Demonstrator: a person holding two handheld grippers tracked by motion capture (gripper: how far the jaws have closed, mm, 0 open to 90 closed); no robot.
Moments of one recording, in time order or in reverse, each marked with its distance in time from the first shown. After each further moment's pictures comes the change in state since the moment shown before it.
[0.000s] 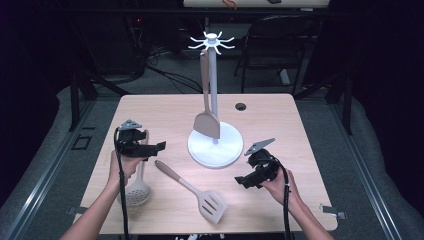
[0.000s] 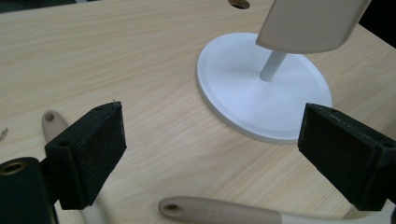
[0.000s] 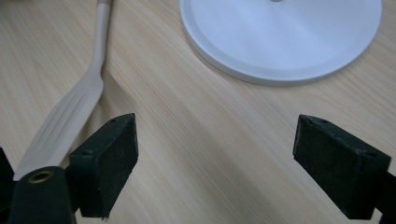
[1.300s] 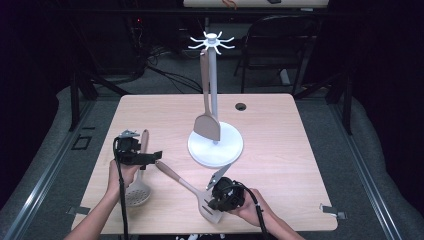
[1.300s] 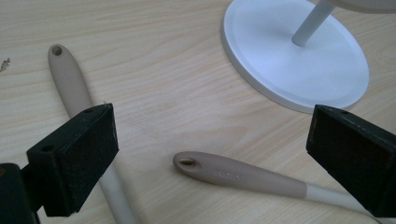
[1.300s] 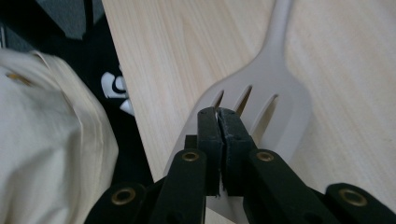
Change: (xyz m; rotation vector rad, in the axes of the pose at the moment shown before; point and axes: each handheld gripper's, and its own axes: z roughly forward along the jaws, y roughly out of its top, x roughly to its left) left arm 0.011 -0.029 0.011 0.094 0.039 -0.090; right arm 0.099 0.009 0.047 0.150 0.269 -0.234
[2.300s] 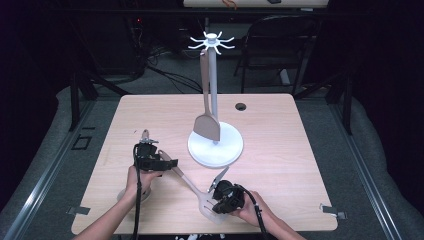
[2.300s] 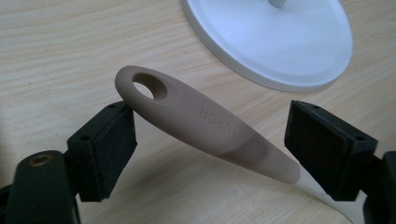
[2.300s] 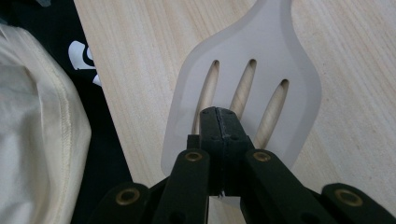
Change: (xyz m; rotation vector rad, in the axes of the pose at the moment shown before) left arm -0.032 -0.012 0.042 0.108 -0.070 -0.057; right arm -0.014 -0.015 0.027 0.091 0.027 0.063
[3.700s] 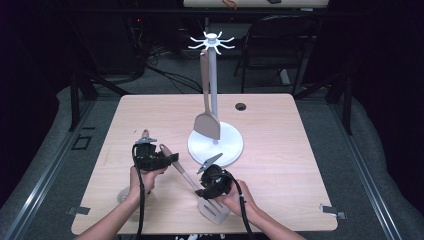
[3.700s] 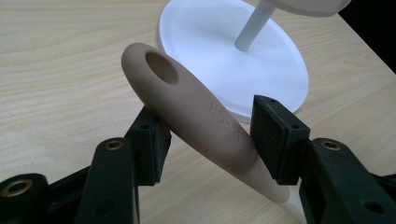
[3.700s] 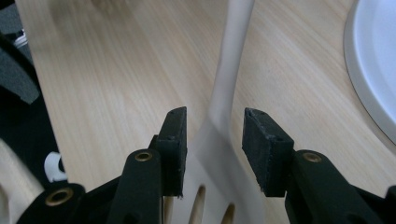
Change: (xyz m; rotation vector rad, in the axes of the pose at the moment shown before) left arm -0.017 0.001 -0.016 -0.161 -0.051 -0.009; right arm -0.009 0.048 -0.004 -0.207 -0.107 0.061
